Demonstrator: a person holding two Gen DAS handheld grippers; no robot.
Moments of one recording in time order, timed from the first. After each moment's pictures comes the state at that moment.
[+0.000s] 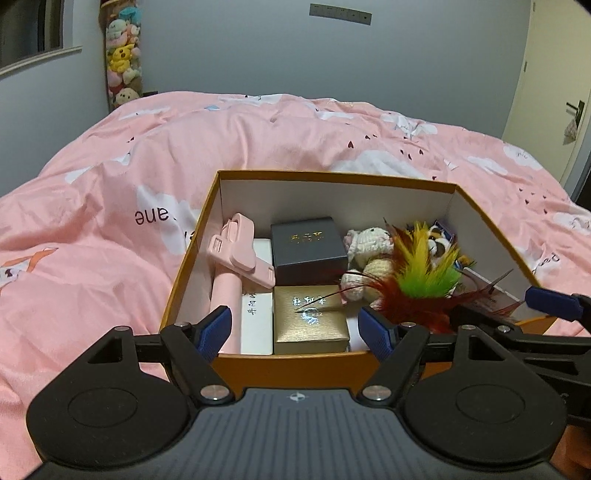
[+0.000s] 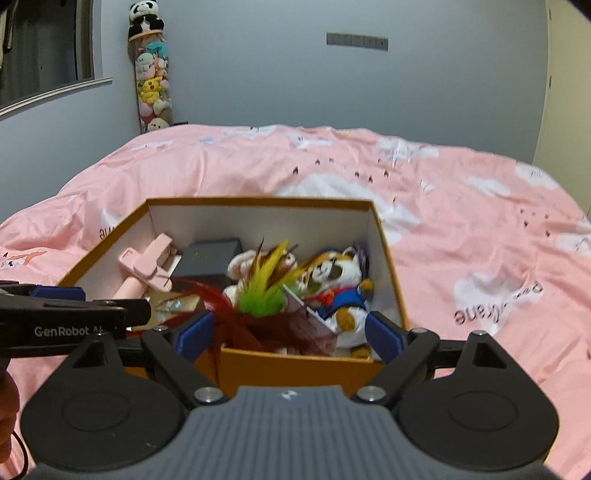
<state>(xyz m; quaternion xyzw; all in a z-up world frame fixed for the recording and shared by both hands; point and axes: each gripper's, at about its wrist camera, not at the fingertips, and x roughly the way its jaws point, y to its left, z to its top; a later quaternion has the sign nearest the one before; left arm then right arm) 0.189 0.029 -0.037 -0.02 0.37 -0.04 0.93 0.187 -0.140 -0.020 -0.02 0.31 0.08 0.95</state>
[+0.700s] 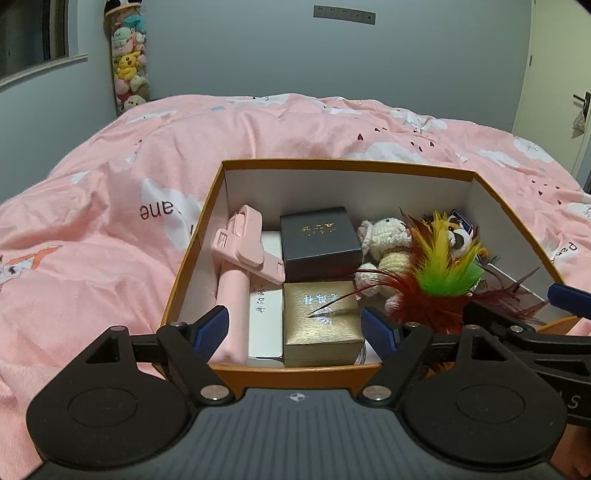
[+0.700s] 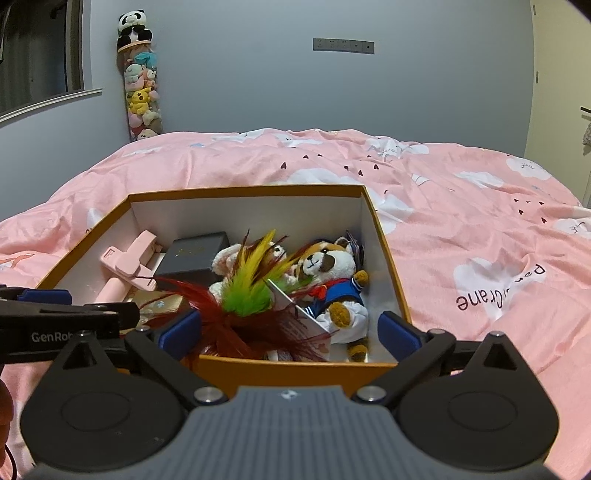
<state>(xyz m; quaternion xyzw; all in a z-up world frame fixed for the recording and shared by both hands) 0.194 0.028 -0.054 -0.01 0.37 -0.03 0.93 0.193 -0.144 -0.043 -0.01 0.29 0.06 0.96</state>
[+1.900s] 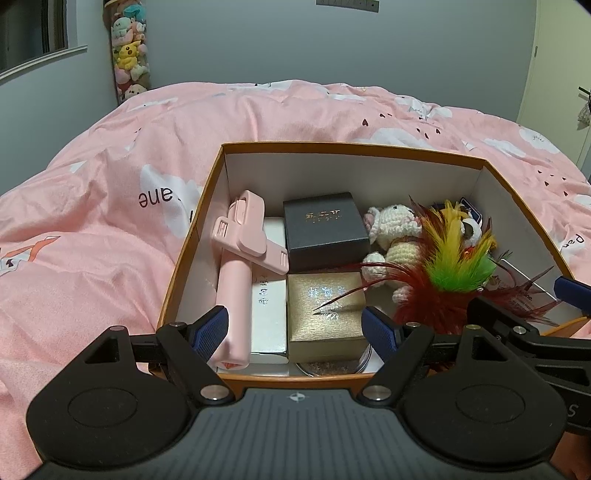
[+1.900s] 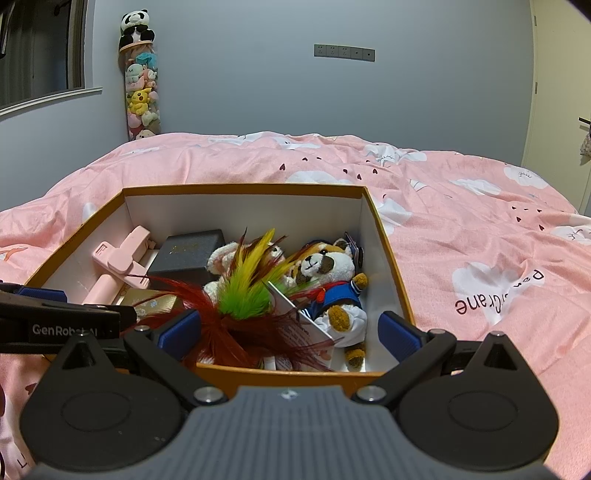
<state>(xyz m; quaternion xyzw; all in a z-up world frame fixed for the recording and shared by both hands) 0.199 0.028 -0.061 -0.01 0.39 -0.02 0.92 0.196 -0.143 -0.051 -0.02 0.28 0.06 0.96</state>
